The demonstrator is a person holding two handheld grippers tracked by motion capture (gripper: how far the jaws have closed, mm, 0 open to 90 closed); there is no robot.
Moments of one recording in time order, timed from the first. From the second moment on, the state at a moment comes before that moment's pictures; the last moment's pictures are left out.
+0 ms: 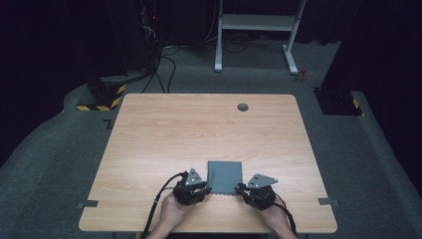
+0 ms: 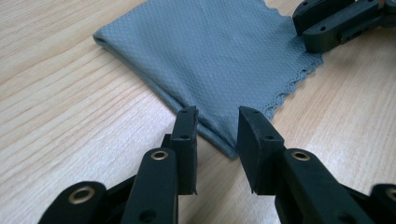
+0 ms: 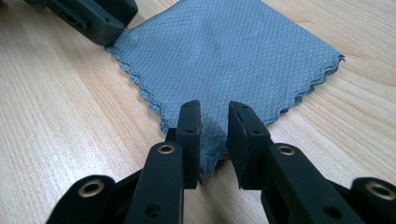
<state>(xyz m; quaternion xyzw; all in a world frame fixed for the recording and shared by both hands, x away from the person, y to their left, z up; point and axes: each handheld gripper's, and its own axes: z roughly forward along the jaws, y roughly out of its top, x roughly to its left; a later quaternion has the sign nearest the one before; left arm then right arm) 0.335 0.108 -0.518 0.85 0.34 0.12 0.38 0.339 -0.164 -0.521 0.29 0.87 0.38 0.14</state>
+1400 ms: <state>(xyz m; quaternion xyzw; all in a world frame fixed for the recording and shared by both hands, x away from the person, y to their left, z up) 0.434 0.086 -0.511 0.84 0.41 0.14 0.33 0.434 -0.155 -0.519 0.38 0.84 0.36 0.13</state>
